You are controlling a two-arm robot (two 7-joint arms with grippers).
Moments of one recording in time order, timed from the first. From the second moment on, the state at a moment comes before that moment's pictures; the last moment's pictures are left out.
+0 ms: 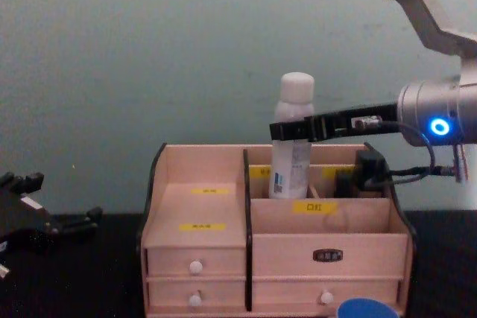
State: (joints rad) left arm -0.20 0.60 0.45 -1.41 -0.25 -0.12 0.03; right arm 0.66 0.28 -0.51 -1.21 0.38 0.37 0.40
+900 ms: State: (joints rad) left arm -0.20 0.60 0.45 -1.41 -0.25 -0.12 0.03; right arm 0.66 0.25 -0.50 -1.13 0.33 0.35 0.40
